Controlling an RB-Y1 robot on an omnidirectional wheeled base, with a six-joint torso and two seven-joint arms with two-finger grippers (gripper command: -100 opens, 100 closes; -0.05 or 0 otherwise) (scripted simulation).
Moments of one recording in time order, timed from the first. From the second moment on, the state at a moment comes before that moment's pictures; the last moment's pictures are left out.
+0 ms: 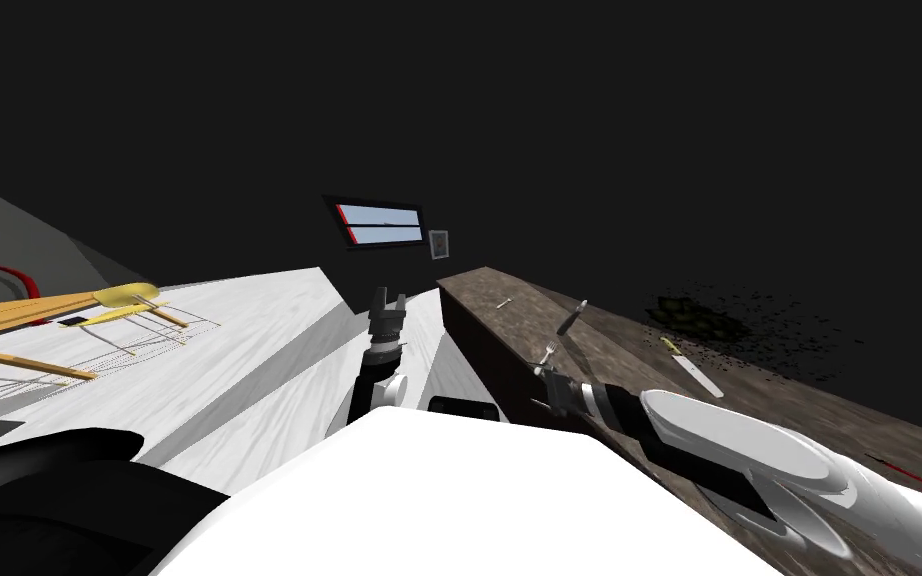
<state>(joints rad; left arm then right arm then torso) 0.51 -0.03 -0.06 -2.23 -0.05 -0.59 0.04 0.36 -1.61 0.51 -2.17 0.87 -0.24 0.39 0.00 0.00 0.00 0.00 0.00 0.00</state>
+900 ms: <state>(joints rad) 0.51 -0.03 -0.06 -2.23 -0.05 -0.59 0.04 0.37 -1.85 0.61 -2.11 1.05 -0.25 0.36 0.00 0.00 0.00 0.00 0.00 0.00</state>
